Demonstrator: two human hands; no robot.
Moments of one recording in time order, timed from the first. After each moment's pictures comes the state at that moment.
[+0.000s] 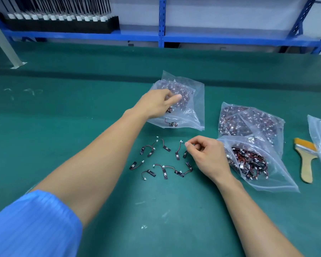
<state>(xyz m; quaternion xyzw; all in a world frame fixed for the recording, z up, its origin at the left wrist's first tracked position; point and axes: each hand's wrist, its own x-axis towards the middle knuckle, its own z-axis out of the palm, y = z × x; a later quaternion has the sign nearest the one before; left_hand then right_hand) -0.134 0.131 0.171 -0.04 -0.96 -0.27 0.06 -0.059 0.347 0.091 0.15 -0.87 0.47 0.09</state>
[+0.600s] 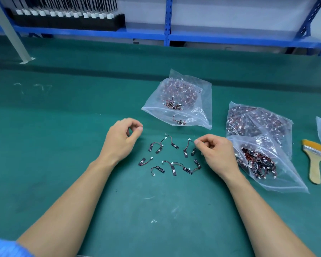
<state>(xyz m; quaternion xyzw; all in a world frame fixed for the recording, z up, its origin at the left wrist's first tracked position) -0.008 0.065 0.099 0.04 -0.89 -0.39 0.22 -0.063 0.348 0.087 0.12 -0.85 0.51 0.06</state>
